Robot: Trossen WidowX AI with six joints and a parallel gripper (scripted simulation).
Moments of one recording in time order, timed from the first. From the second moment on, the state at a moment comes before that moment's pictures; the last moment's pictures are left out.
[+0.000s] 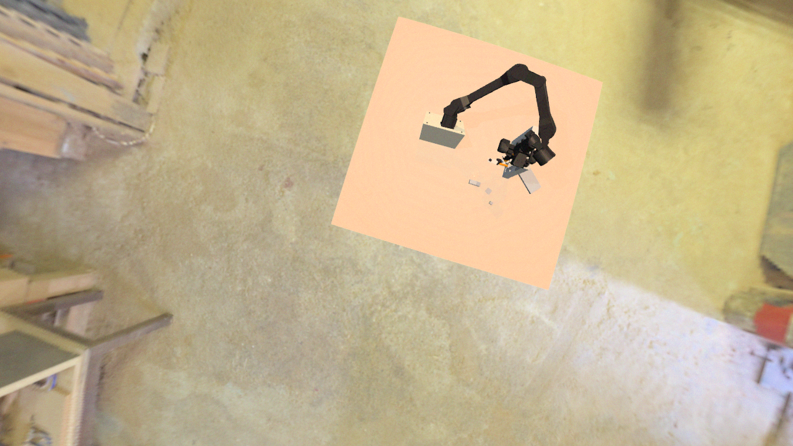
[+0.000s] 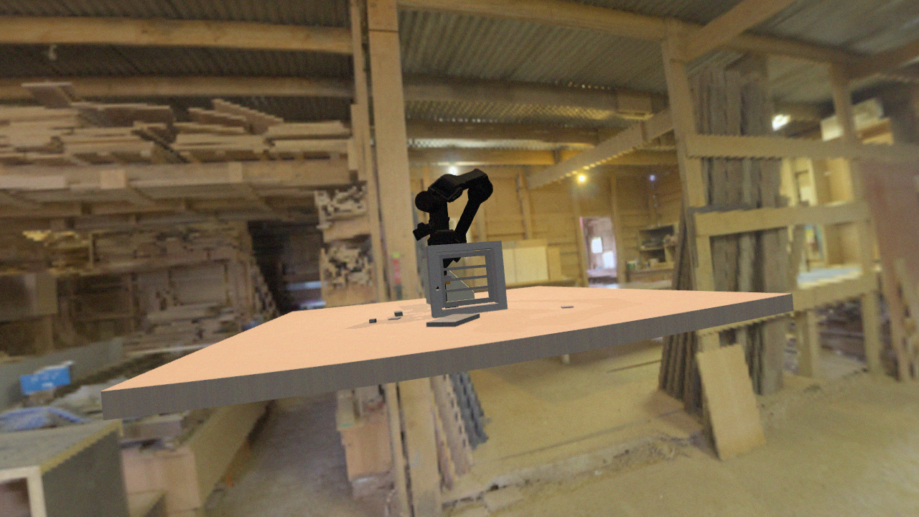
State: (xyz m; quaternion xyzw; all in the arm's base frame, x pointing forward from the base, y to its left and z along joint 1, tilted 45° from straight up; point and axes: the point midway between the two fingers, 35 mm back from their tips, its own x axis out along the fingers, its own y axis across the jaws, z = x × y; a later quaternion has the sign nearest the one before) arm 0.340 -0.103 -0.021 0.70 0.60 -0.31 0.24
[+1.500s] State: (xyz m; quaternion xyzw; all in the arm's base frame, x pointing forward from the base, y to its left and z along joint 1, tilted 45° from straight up) arm 0.336 -0.107 -0.023 0.62 0.66 -0.16 0.39
